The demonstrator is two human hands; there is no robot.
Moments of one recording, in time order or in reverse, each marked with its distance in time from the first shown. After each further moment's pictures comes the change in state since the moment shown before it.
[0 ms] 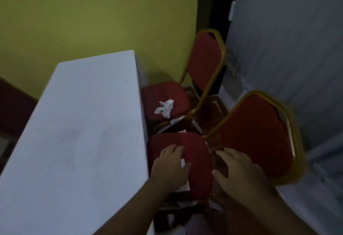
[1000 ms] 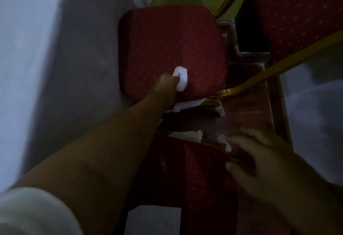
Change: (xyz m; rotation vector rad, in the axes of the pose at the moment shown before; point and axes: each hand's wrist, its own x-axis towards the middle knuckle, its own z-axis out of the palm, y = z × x) left_hand 0.556 -0.281 0.193 0.156 -0.095 -0.260; right_hand 0.469 0.034 0.146 -0.027 -0.300 -0.191
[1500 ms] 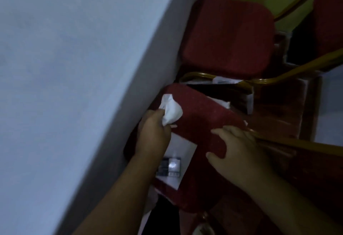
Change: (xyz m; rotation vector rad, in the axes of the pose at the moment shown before) left_hand -0.390 0.032 0.018 -0.597 0.507 -0.511; right_hand -0.116 -0.030 0.079 -0.087 -0.111 -0.269
